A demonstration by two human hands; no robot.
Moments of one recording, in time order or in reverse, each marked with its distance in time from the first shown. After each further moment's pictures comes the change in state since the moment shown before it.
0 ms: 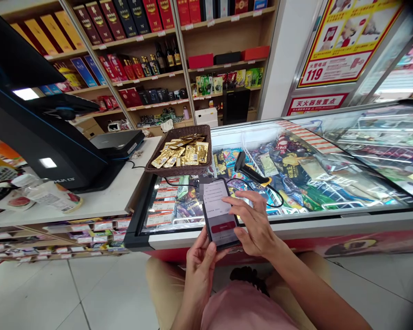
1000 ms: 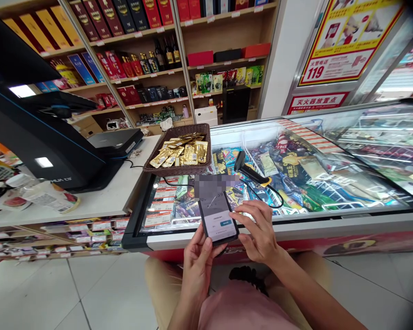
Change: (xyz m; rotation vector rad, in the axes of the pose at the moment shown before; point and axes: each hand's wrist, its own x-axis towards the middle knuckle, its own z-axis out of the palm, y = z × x) left_hand 0.011 0.005 0.004 -0.054 0.007 -0.011; right_hand -0.027 0.006 0.005 -0.017 0.101 0.032
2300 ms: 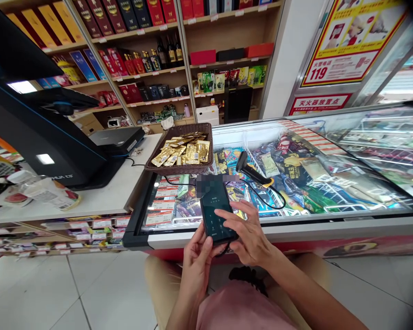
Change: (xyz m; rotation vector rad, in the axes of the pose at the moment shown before) left_hand 0.002 0.004 -0.005 0.057 0.014 -0.021; right_hand -0.001 -0.006 0.016 0.134 -0.195 -0.026
